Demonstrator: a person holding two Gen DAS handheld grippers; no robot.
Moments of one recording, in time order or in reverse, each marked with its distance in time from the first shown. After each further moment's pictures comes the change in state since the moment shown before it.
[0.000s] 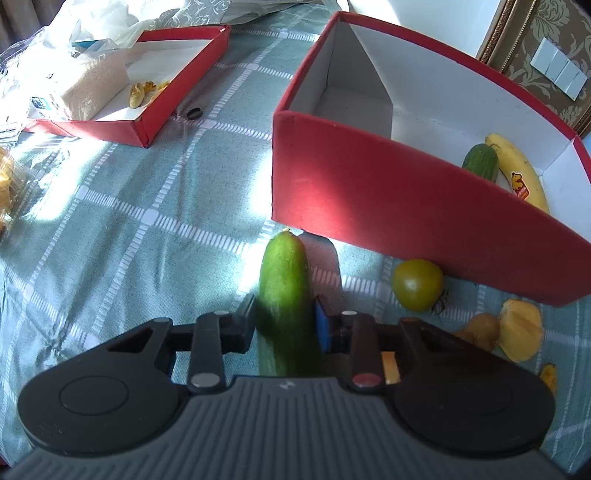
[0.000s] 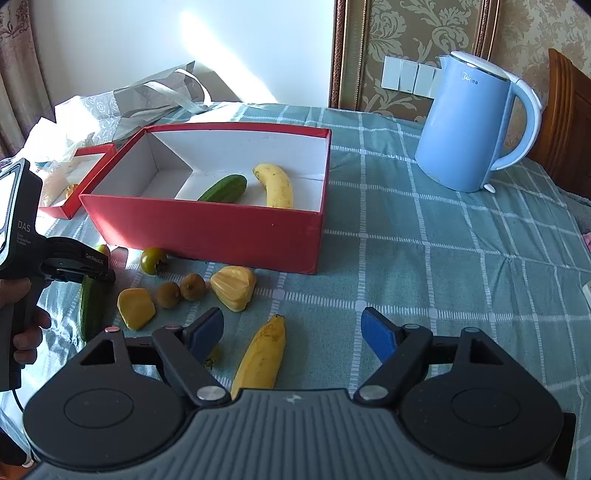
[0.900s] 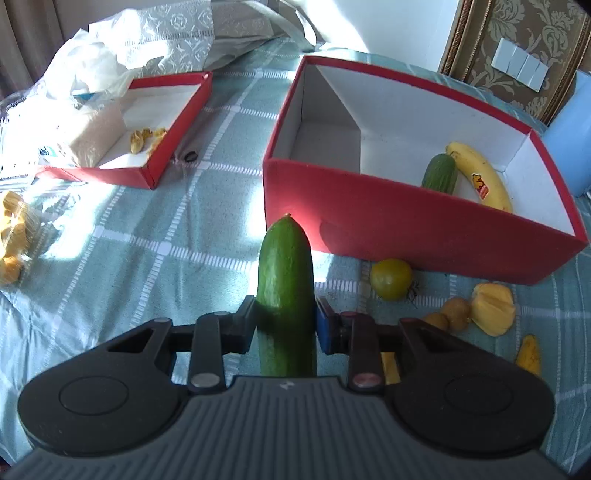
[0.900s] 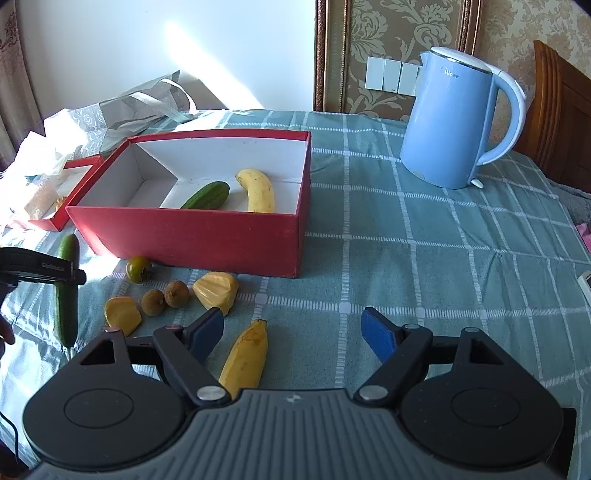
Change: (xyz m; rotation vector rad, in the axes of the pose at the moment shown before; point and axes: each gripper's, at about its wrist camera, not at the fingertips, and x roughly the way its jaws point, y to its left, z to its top) left arm -0.057 0.000 -0.007 0.120 -0.110 -0.029; right arm 0.001 -0.016 -0.001 0.036 -0.023 -0.012
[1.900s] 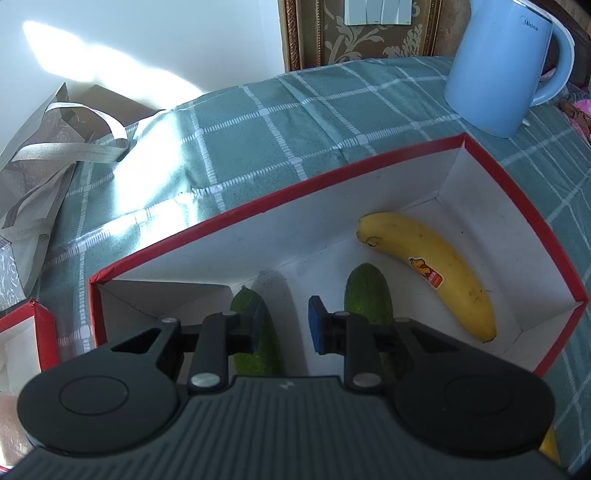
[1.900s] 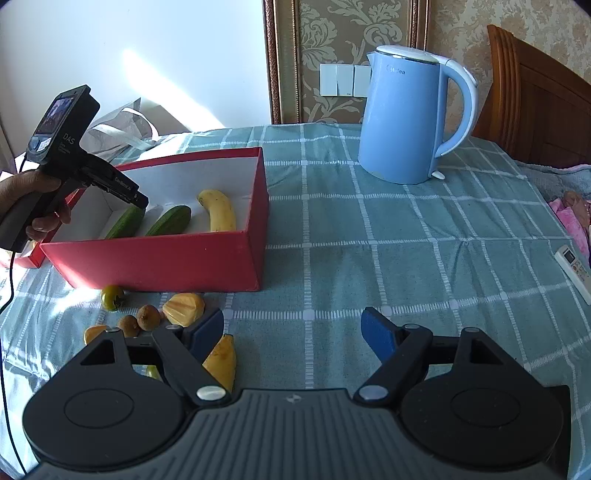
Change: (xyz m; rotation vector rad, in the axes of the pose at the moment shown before) left arm 0.101 -0.096 0.155 0.534 0.001 -0.206; right arm -0.008 -0.025 -0.002 0.120 -0.040 -0.061
